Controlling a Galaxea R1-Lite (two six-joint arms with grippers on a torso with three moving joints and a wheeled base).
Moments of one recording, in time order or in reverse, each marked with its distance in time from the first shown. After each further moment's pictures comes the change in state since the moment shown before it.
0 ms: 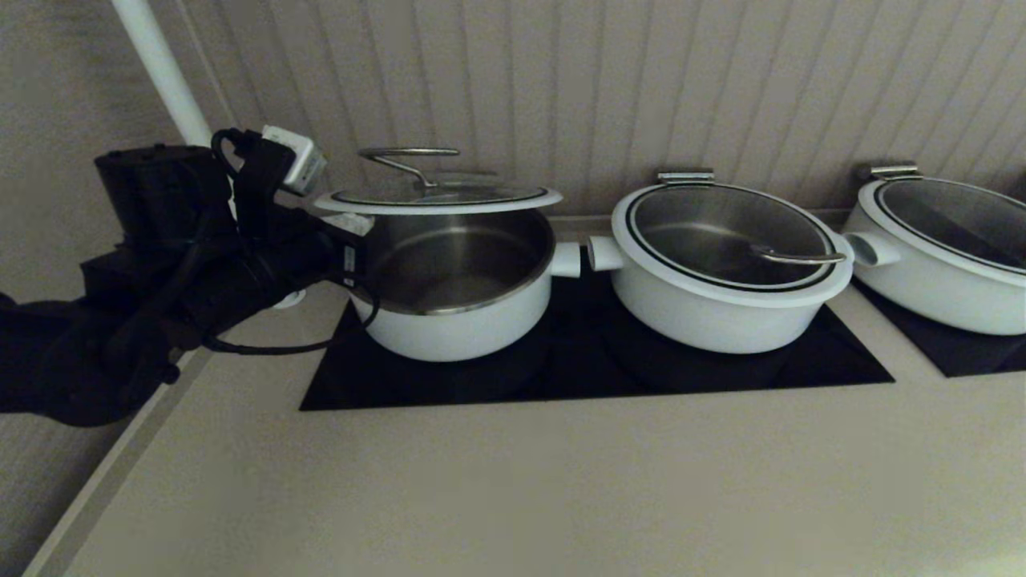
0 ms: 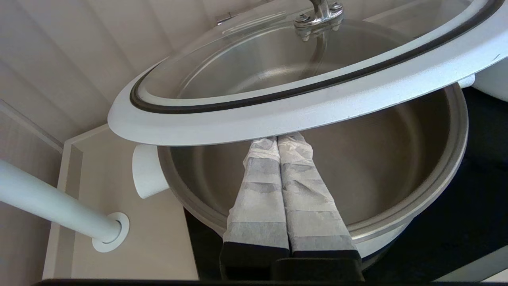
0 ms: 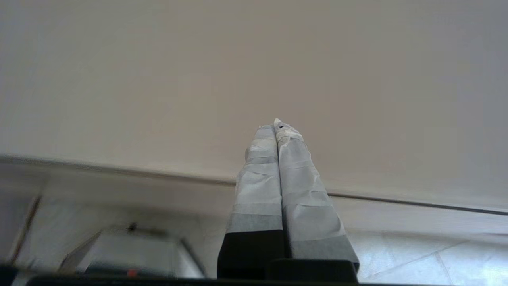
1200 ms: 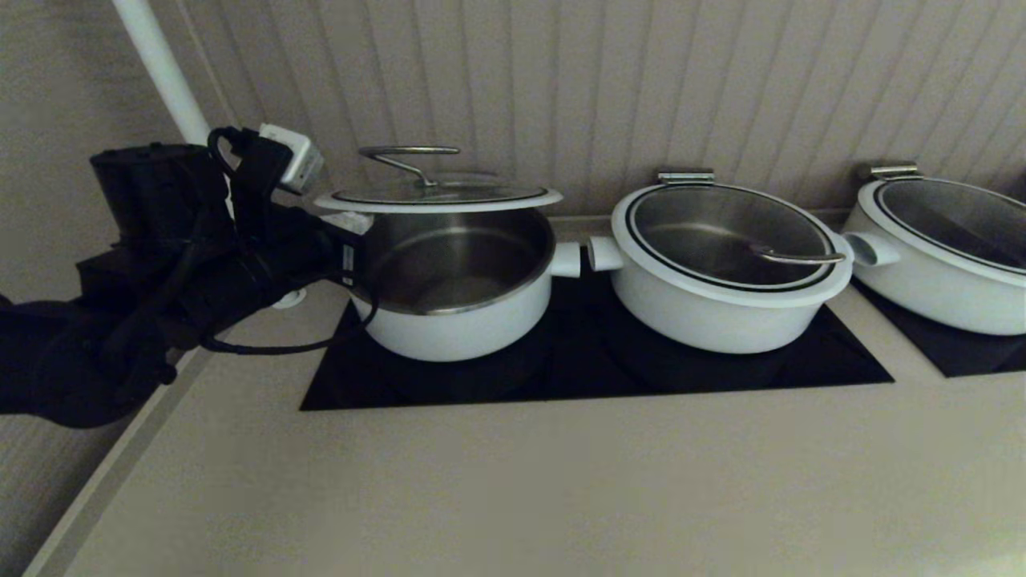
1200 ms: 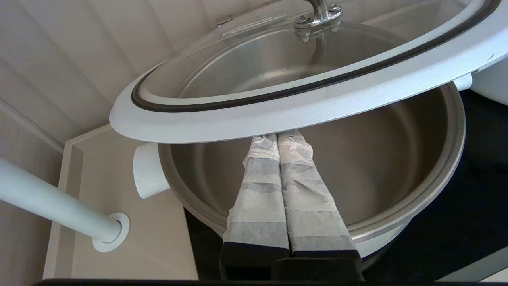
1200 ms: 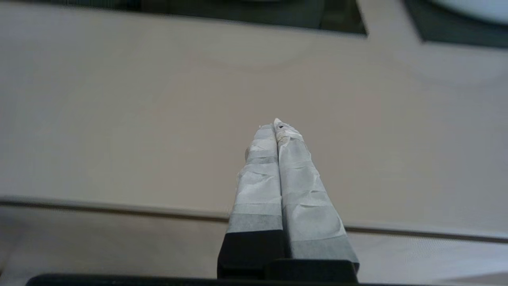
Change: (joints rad) left arm -0.001 -0.004 0.001 -0.001 0.001 -0.004; right arm -0.023 -0.257 0.009 0.012 -0.010 -0.009
